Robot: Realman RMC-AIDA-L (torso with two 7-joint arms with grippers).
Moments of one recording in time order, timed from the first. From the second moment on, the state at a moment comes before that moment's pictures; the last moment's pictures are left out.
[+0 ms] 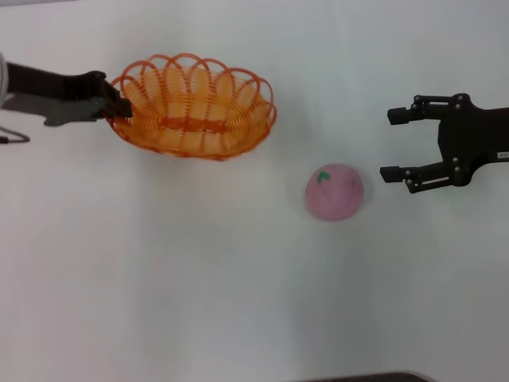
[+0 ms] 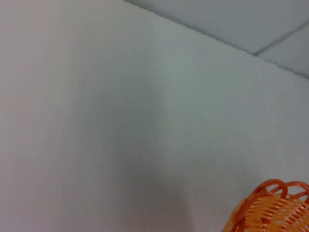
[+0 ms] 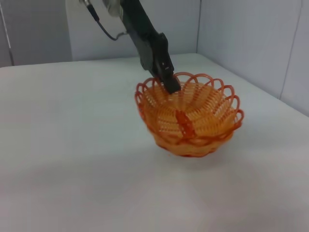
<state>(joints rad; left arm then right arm) -0.72 -2.16 0.66 1.03 2.58 1.51 -2.72 0.47 1.99 -0.63 -0.72 -2.16 -1.67 1.11</state>
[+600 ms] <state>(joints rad) -0.57 -2.17 0.79 0.91 2.45 1.29 -2.79 0.46 2.00 -0.61 -0.72 -2.16 -1.72 1.05</state>
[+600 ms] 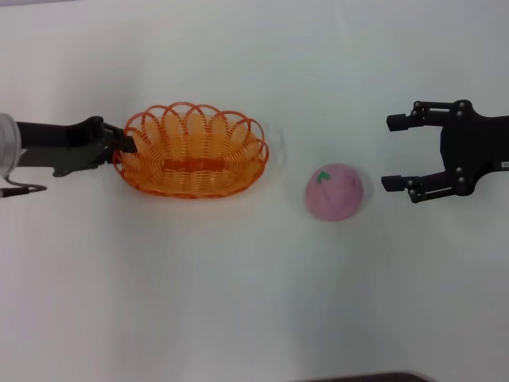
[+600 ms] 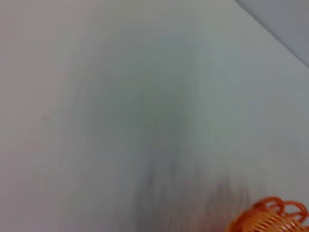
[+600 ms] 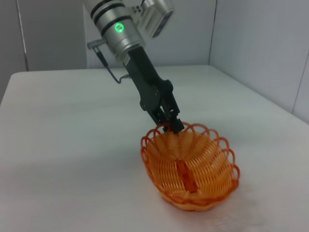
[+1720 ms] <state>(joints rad) -0.28 -2.17 0.73 1.20 2.07 1.68 -1.68 0.52 2.03 -0.48 -0.80 -2.16 -1.68 1.43</state>
